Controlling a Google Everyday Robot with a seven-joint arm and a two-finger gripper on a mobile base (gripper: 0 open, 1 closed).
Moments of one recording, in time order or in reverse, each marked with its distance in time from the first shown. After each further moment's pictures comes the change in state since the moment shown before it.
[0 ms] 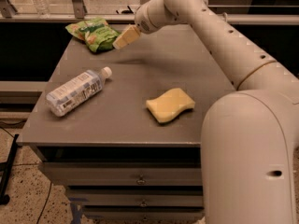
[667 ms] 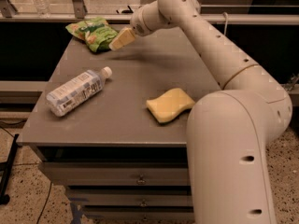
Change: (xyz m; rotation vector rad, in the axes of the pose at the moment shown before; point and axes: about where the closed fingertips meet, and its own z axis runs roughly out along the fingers) arm 0.004 -0.007 0.032 -0.011 -0.026 0.004
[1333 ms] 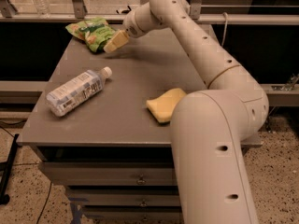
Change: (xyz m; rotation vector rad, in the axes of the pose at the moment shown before) arm -0.004 0.011 0.032 -0.064 0.006 -0.024
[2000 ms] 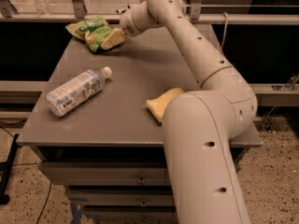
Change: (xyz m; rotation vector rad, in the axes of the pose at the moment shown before) arm -0.008 0.002 0.014 -0.029 -0.018 -0.006
